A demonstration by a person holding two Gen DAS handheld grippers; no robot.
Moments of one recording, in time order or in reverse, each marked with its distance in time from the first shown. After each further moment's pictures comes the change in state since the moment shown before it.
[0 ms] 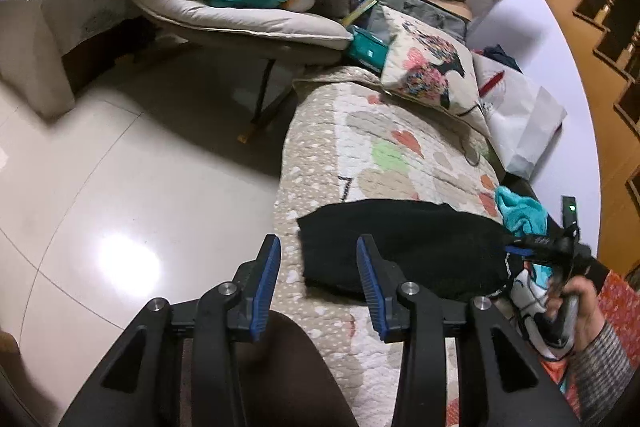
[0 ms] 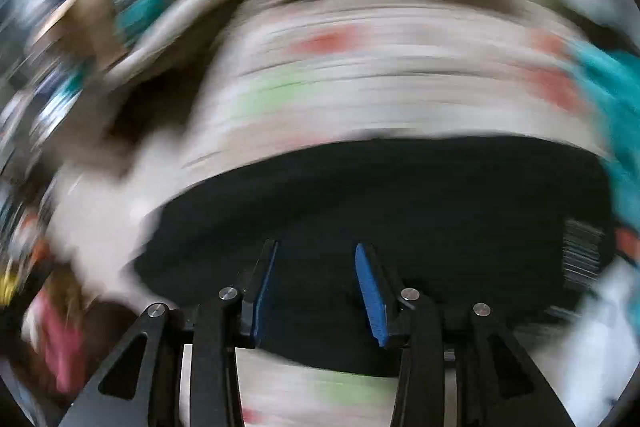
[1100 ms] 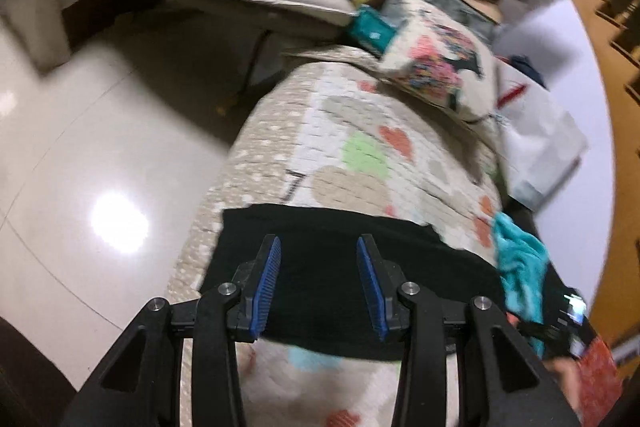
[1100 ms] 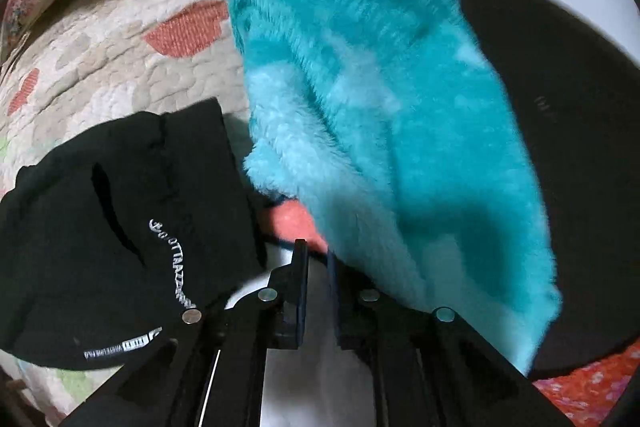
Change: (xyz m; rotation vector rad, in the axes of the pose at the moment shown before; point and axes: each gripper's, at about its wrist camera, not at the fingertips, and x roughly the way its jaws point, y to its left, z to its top) left arm 0.088 -0.066 0.017 -0.193 0.040 0.048; right arm -0.035 -0.157 0.010 0.086 0.058 -0.537
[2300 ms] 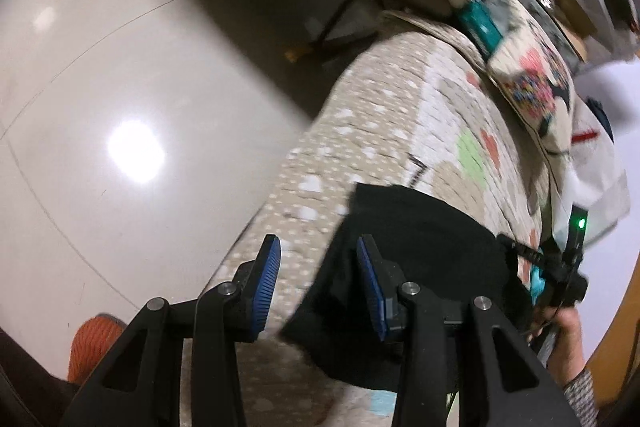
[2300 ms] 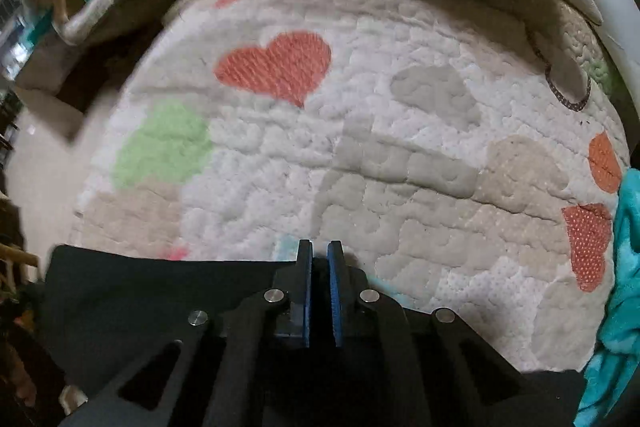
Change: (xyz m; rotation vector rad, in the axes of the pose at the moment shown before) left arm 0.073 0.102 -0.003 -0.268 0.129 0.064; right arm 0.026 0.301 0.081 -0.567 -0.076 0.388
